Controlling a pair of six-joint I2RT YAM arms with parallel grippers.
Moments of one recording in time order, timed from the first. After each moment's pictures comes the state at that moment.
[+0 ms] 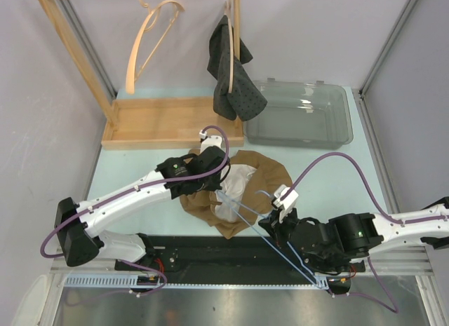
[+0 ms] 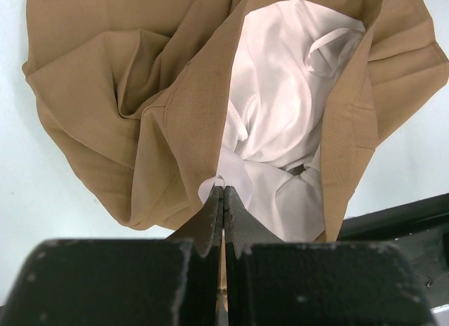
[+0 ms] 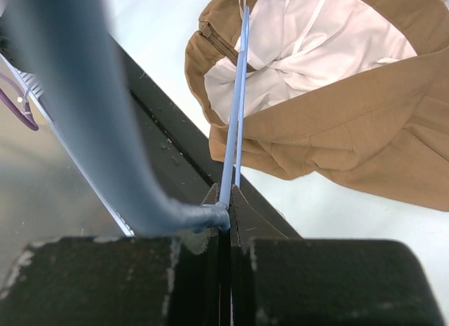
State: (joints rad) left arm -0.98 1.29 1.16 -0.83 -0.39 -0.70; right arm 1.72 0.73 0.82 -0.62 0.72 0.58
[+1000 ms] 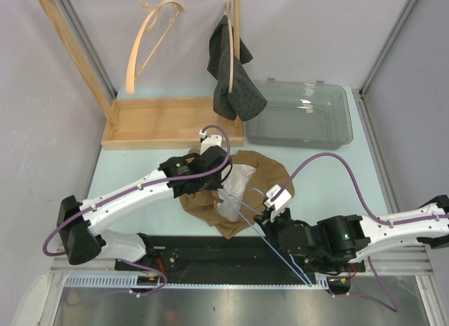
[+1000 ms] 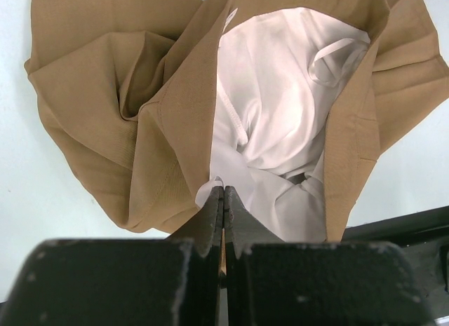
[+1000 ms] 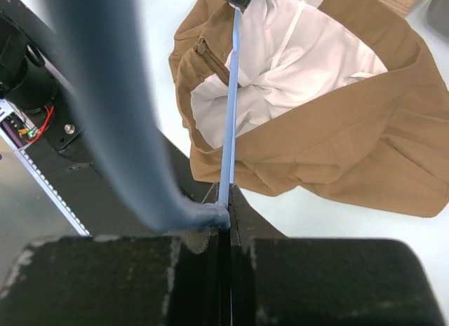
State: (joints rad) left arm -0.98 1.32 1.17 -0.83 -0.42 -0.73; right arm 1.72 0.84 0.82 -0.56 0.82 0.57
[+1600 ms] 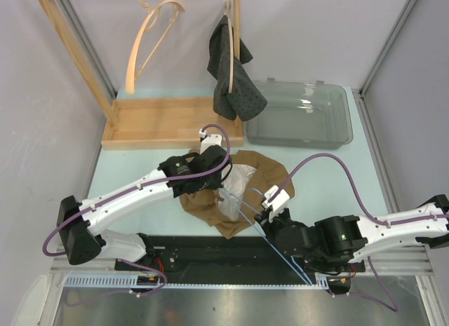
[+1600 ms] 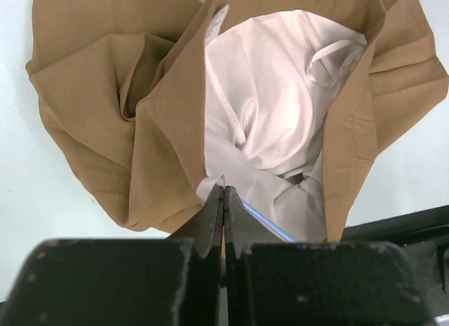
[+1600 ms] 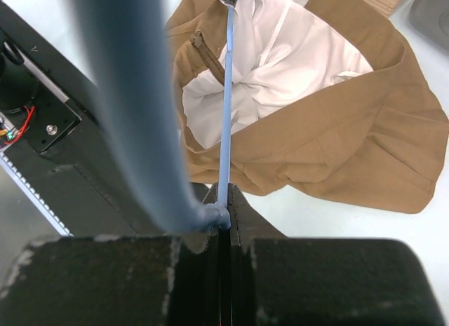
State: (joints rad) left arm -0.98 1.32 1.18 -0.83 -0.42 -0.73; right arm 1.72 0.85 0.83 -0.59 0.85 0.57
